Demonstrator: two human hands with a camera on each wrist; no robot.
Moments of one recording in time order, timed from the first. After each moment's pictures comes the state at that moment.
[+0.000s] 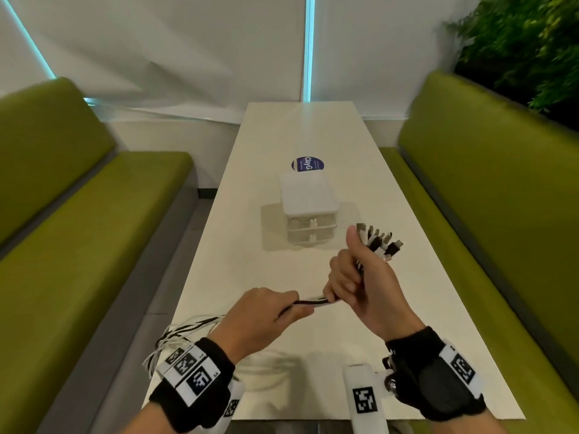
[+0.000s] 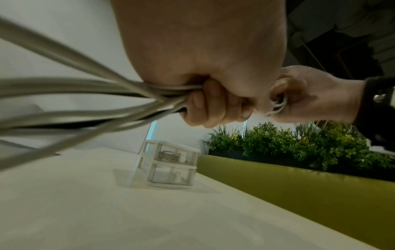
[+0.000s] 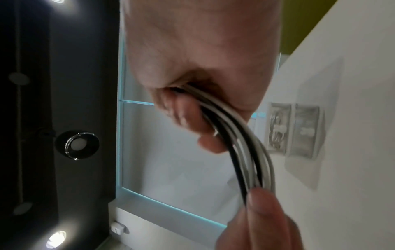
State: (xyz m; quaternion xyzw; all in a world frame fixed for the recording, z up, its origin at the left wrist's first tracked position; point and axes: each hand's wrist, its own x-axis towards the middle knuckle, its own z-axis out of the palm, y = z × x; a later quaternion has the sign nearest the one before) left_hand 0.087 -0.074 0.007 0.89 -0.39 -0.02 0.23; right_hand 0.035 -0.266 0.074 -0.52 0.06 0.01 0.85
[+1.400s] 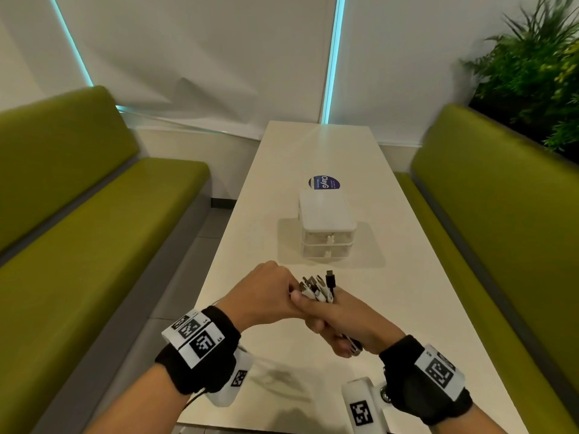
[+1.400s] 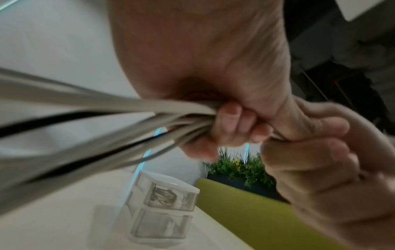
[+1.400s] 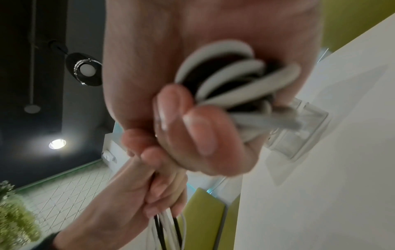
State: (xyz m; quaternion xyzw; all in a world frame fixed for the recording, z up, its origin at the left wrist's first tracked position) left_hand 0.108 -0.060 0.070 0.90 -0.34 -0.08 0.26; right_hand 0.042 -0.228 0.068 -0.80 -0.03 0.21 0.56
